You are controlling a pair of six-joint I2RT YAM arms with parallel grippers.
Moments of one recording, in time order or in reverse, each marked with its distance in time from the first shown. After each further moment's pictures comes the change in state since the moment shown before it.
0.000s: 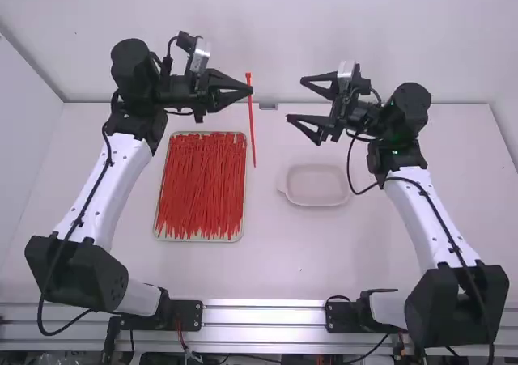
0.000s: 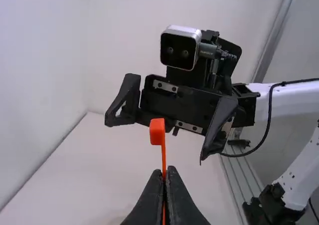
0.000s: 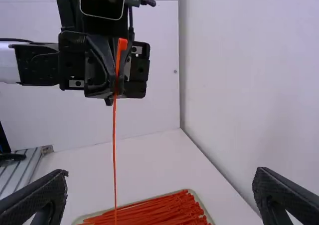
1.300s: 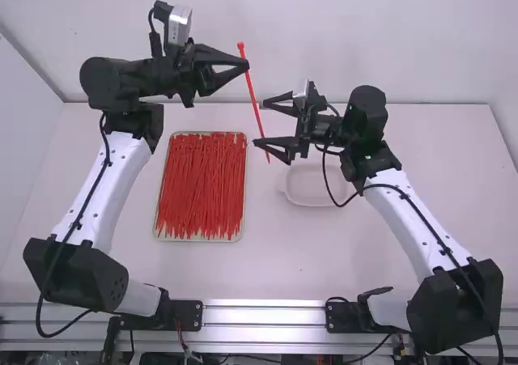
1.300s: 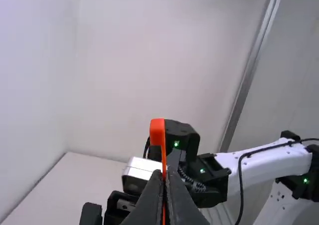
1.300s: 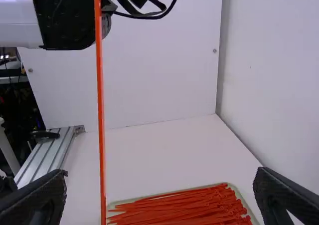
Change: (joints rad) left arm -0.013 0.000 0.042 0.640 -0.058 -0.743; right arm 0.200 0.000 0.000 -0.215 0.055 -0.187
